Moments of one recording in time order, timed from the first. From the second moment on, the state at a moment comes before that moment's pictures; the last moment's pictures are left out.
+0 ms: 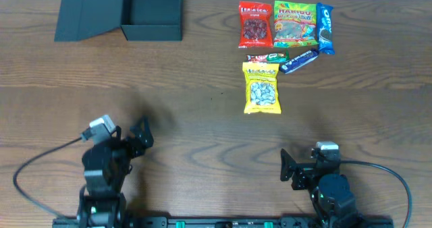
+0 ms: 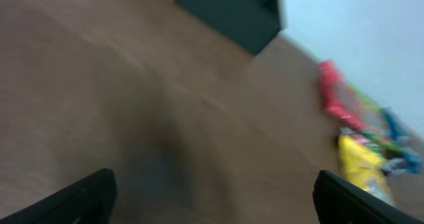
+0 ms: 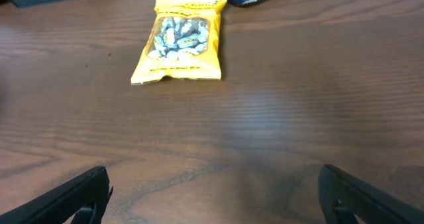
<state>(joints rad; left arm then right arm) 0.04 0.53 0.19 -0.10 0.12 -0.55 0.48 0.01 0.17 -0.69 0.24 0.39</state>
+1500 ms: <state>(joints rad) -0.07 2.41 2.09 -0.60 0.05 0.04 0.48 0.01 0.17 -0.69 0.24 0.39</state>
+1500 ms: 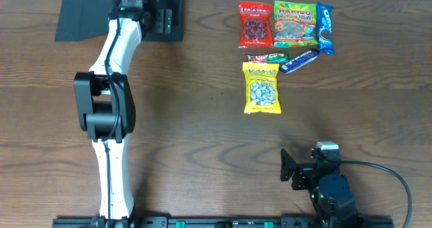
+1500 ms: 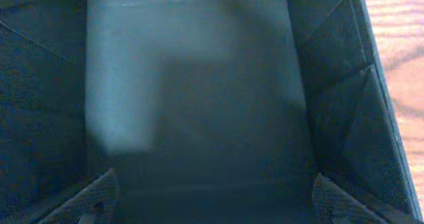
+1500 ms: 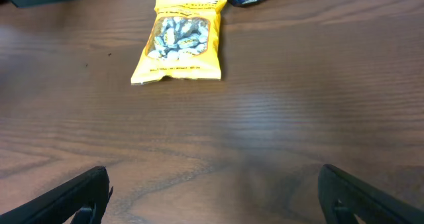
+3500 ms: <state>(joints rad) -0.28 2.41 2.26 -1.18 0.12 -0.18 0.48 0.01 0.17 -0.69 0.24 0.39</state>
